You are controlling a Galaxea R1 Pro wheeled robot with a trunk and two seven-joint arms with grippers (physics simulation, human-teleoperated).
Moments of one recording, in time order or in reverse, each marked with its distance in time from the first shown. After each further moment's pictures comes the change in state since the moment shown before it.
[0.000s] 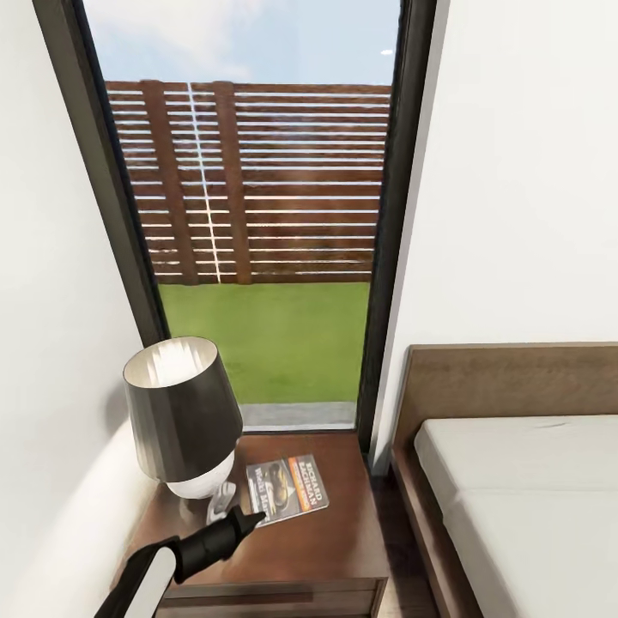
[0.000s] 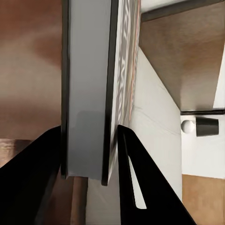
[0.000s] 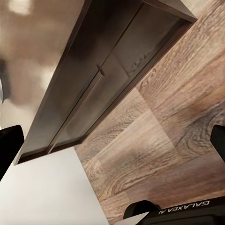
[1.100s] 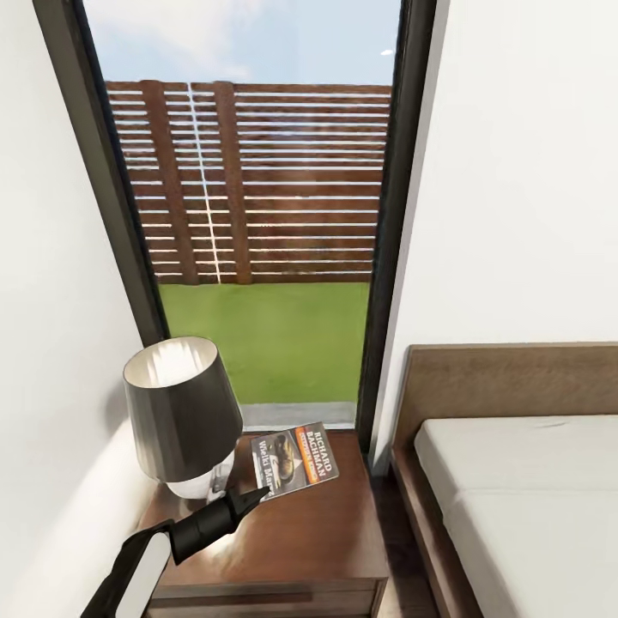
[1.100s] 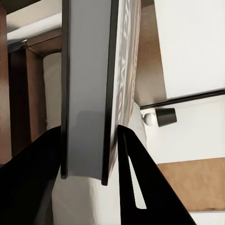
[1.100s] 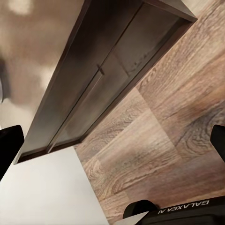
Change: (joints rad) left arm 0.009 0.009 -0.002 -0.127 -0.001 0.050 -0.188; right arm 0.000 0.000 0.002 0.000 0.002 0.000 0.000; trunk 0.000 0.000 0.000
